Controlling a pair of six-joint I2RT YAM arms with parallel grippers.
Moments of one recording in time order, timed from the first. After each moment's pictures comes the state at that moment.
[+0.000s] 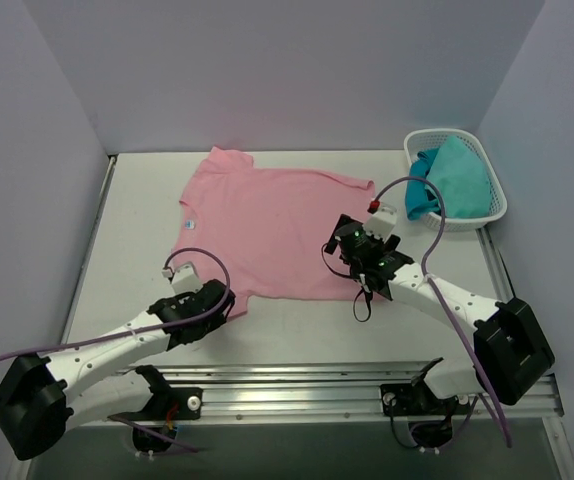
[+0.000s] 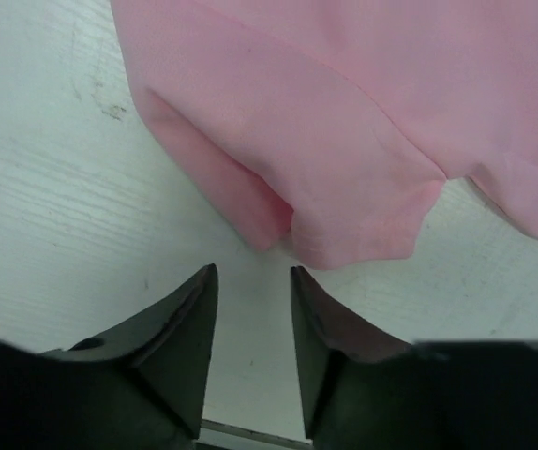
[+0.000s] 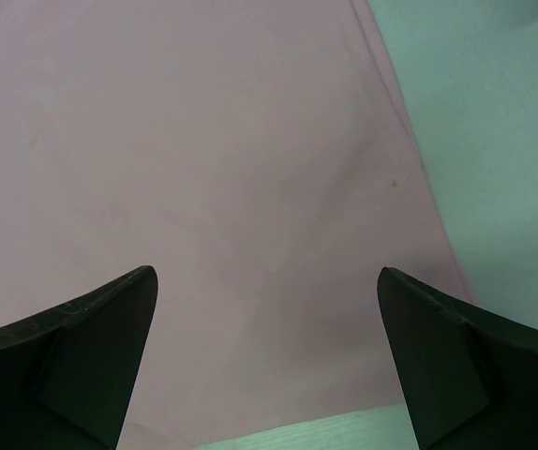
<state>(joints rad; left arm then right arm) -0.81 1.04 0.57 -0.67 -0.54 -1.20 0.63 1.36 0.81 -0.20 0.64 0.81</state>
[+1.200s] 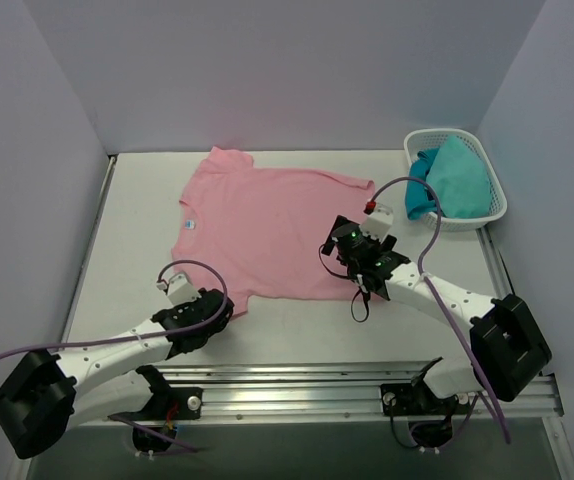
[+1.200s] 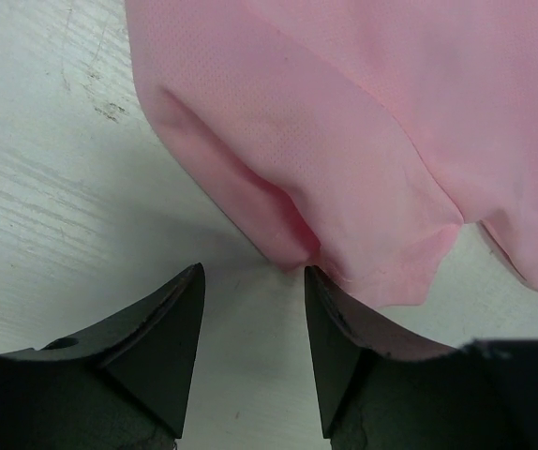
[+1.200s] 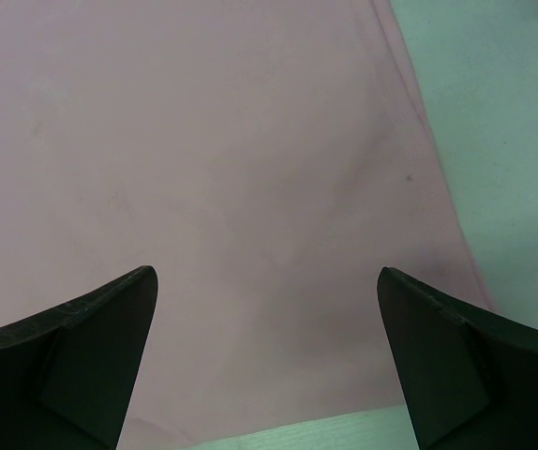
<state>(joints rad) -0.82 1.06 0.42 -0.47 -0.59 -1.34 0.64 1.38 0.81 -0.19 0.63 0.81</state>
